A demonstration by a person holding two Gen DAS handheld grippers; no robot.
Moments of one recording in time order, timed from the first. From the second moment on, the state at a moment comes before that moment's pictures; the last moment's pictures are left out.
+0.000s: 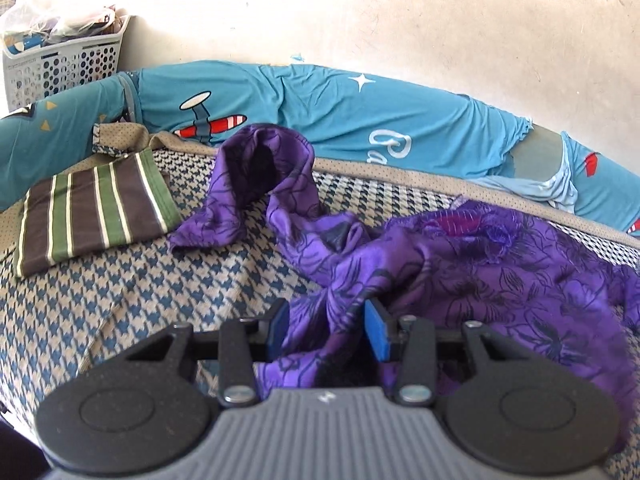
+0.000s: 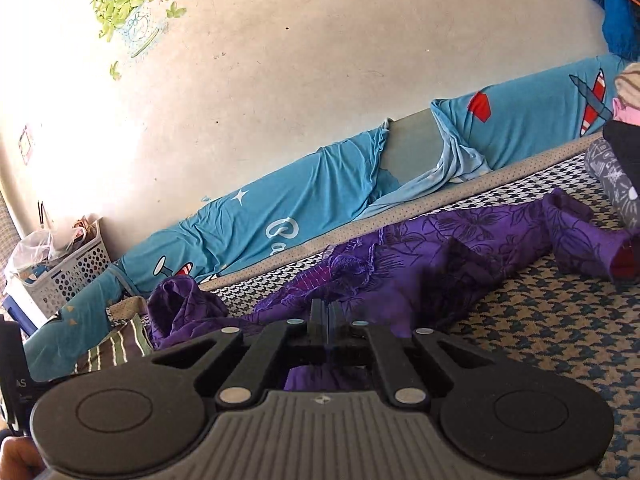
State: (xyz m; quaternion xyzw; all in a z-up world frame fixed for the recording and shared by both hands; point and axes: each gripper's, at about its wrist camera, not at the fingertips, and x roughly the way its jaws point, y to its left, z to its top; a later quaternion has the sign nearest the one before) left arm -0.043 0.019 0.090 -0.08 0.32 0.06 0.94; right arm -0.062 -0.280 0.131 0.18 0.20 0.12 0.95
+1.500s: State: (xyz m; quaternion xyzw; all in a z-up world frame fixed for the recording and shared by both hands) left arm -0.051 0.010 0.060 -0.09 0.34 -0.04 0.93; right arm -0.042 -0.270 0.064 0.16 0.35 0.02 0.92
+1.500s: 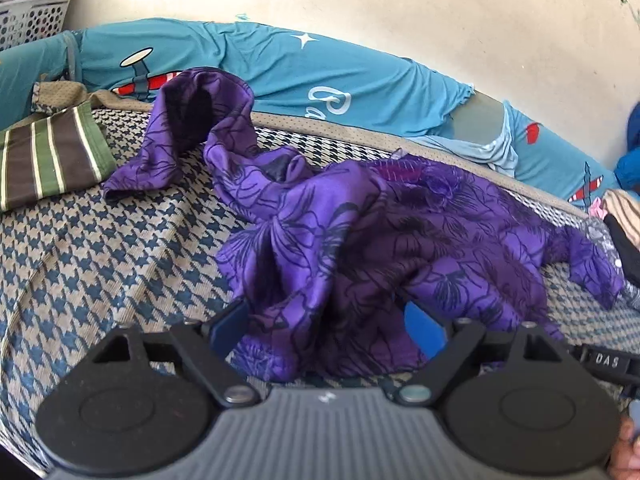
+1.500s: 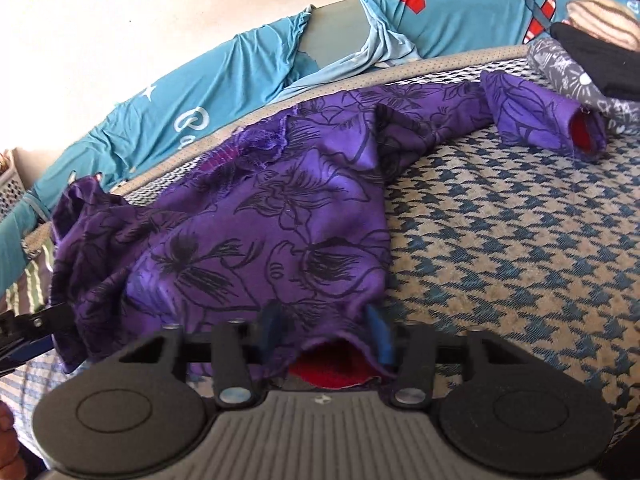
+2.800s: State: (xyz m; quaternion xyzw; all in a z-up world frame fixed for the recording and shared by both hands) left arm -0.029 -0.038 0.040 0.00 0.35 -0.06 0.93; right arm -0.036 -0.259 0.064 0.11 0.34 0.01 0.93
